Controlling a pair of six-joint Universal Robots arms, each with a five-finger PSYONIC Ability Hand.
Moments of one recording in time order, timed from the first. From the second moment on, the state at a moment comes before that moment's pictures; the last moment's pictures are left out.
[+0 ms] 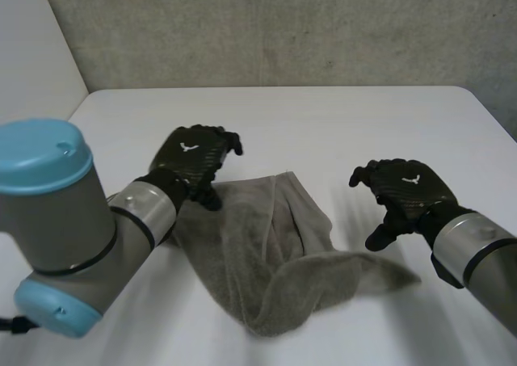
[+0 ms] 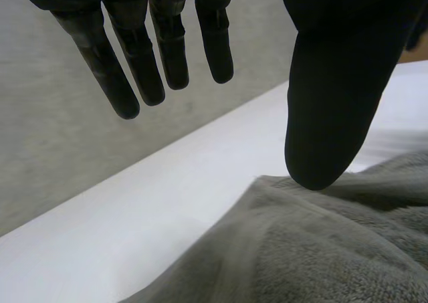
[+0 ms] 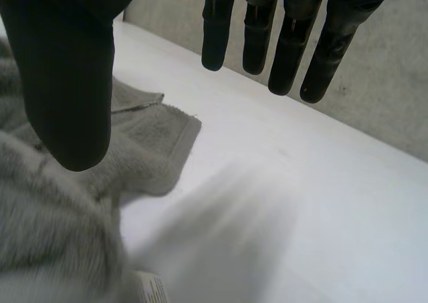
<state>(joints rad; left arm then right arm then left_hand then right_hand) 4.16 -1.89 -1.56 3.29 -1.44 3.27 1.87 -1.47 1.85 -0.05 1.31 2.94 0.49 0.48 0.49 0.48 0.31 0.37 0.42 0.41 0.40 0.21</state>
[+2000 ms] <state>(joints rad) 4.12 -1.83 -1.83 3.32 -1.71 3.39 1.94 -1.28 1.84 -0.14 1.32 2.51 0.59 0.59 0.59 0.59 0.41 0.54 0.63 0.61 0.61 0.44</state>
